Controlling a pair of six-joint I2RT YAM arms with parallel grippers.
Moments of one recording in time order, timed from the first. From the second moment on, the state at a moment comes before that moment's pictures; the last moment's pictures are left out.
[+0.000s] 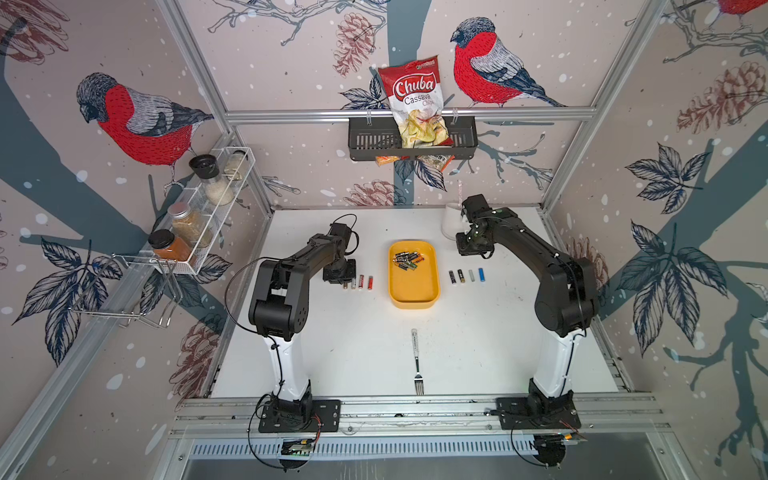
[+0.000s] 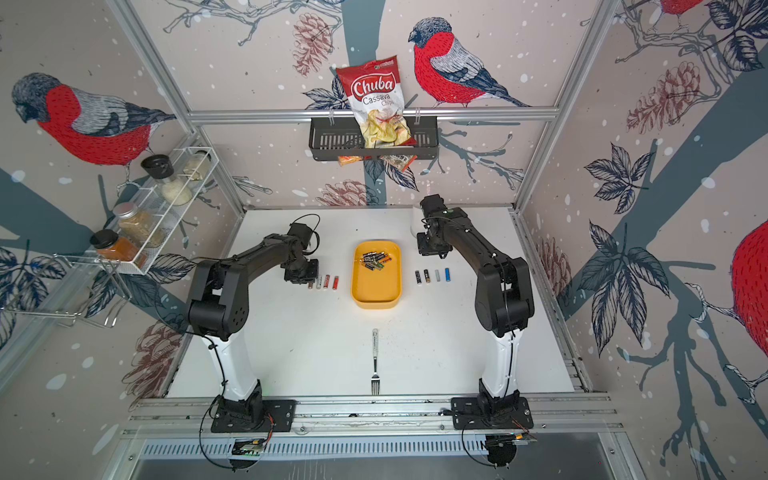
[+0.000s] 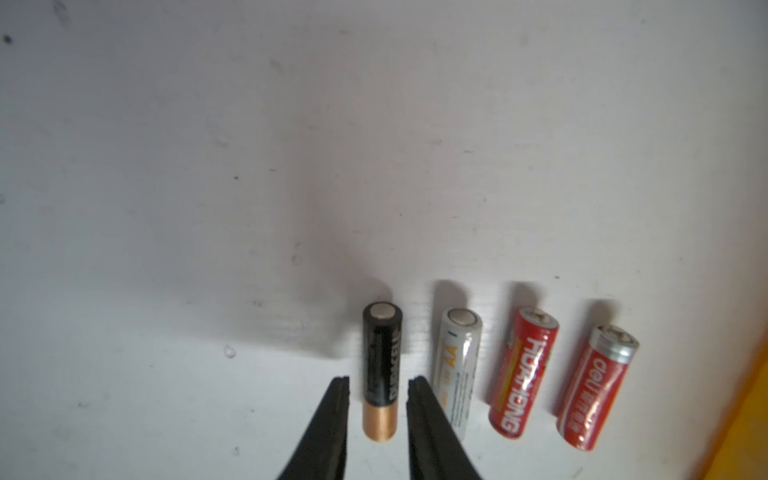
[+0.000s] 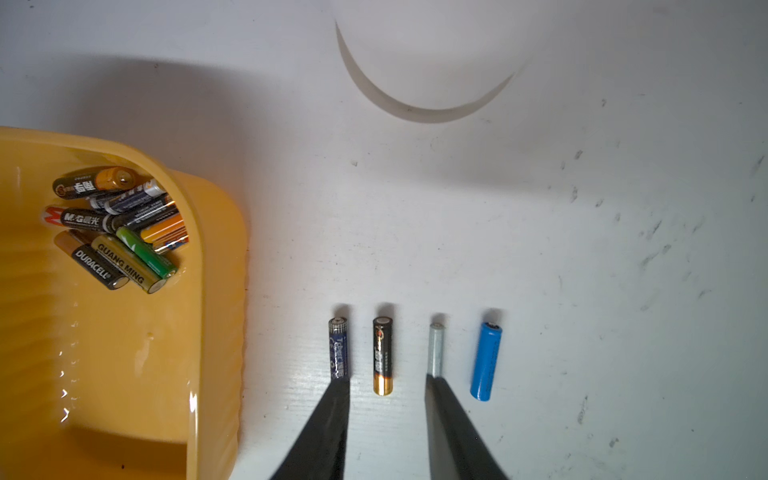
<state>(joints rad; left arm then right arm) -0.20 1.95 1.37 -0.80 0.02 -0.26 0.38 1.98 1.72 -0.93 0.02 0.16</state>
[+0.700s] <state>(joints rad) -0.19 1.87 1.40 -0.84 0.03 -0.29 0.57 2.27 2.09 -1.01 0.01 0.16</state>
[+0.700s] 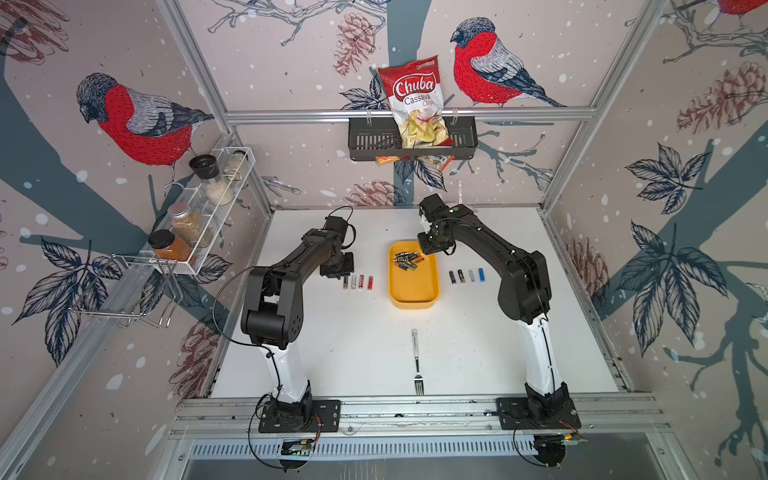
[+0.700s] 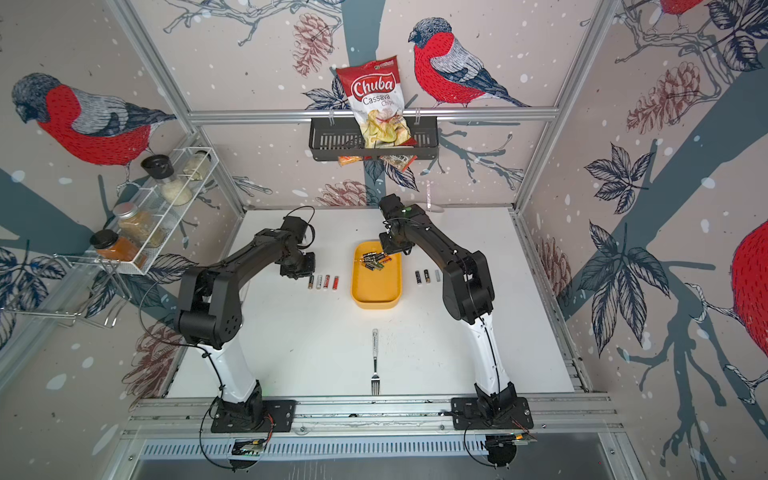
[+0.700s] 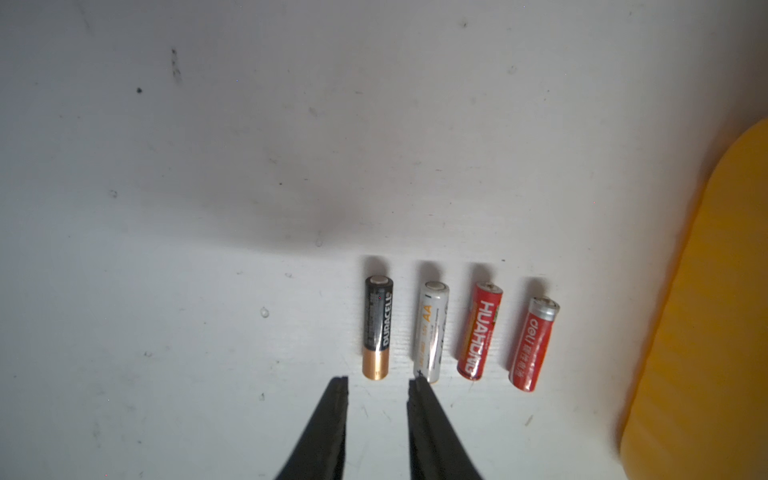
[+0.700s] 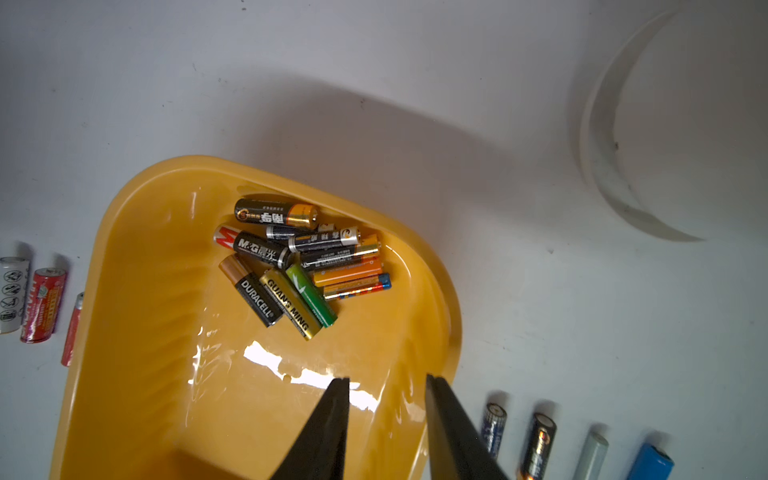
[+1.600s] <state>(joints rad) -0.19 1.83 1.36 -0.85 0.06 -0.29 0.63 2.46 2.24 -0.98 -0.03 0.11</state>
